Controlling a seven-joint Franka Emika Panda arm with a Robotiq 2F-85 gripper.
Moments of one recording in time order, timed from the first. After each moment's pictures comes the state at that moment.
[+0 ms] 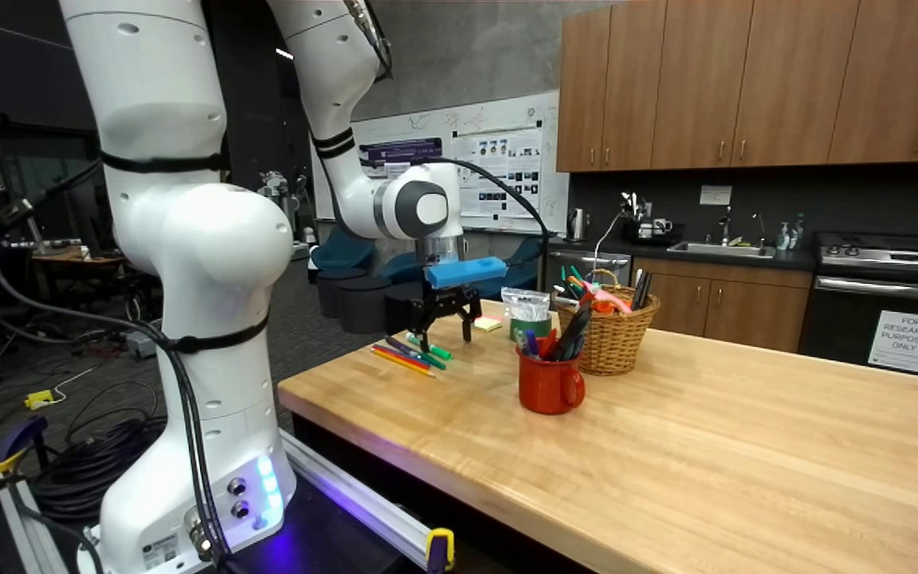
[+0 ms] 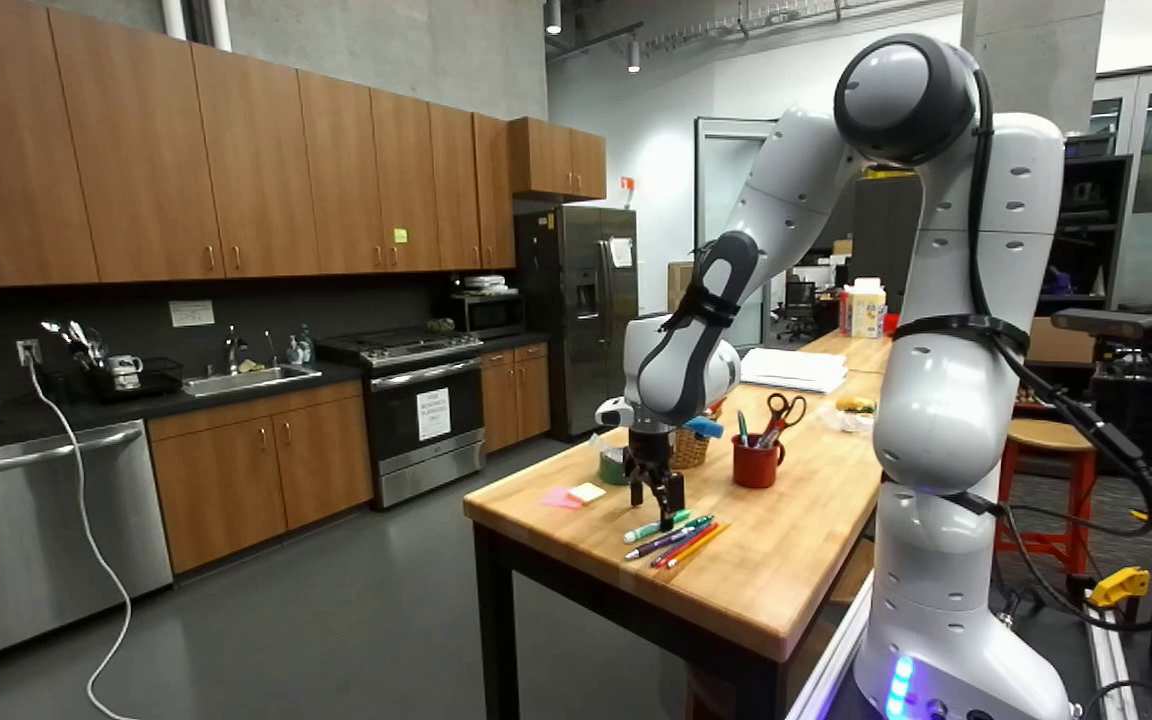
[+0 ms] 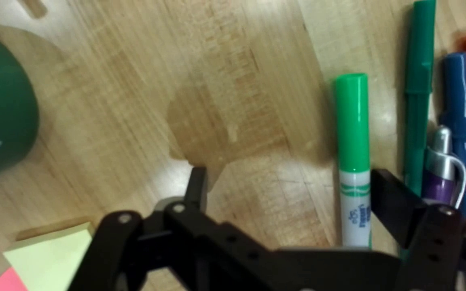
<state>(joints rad) 0.02 -0.11 -0.10 -2.77 -0.11 2.72 -1.13</state>
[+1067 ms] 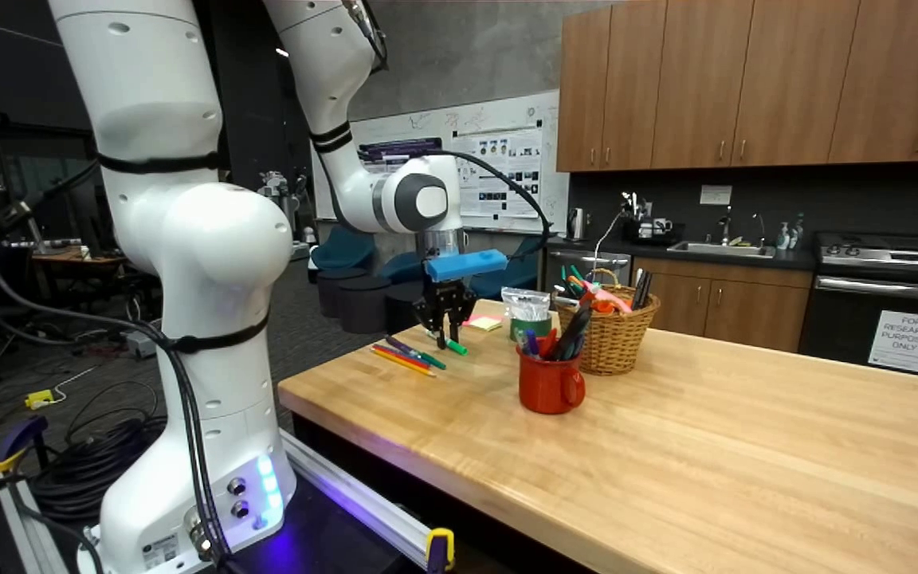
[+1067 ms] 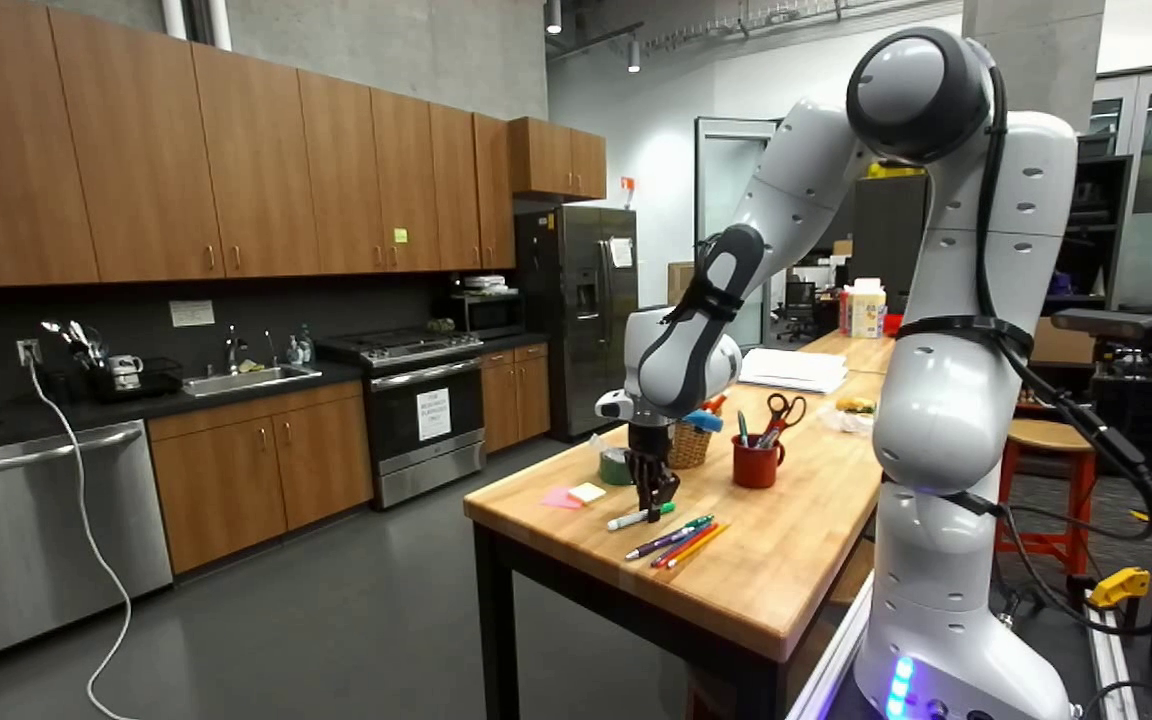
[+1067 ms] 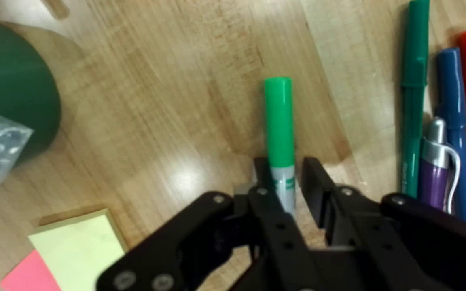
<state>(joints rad) 0.02 -0.14 -0.09 -2.77 -0.12 2.71 -1.13</state>
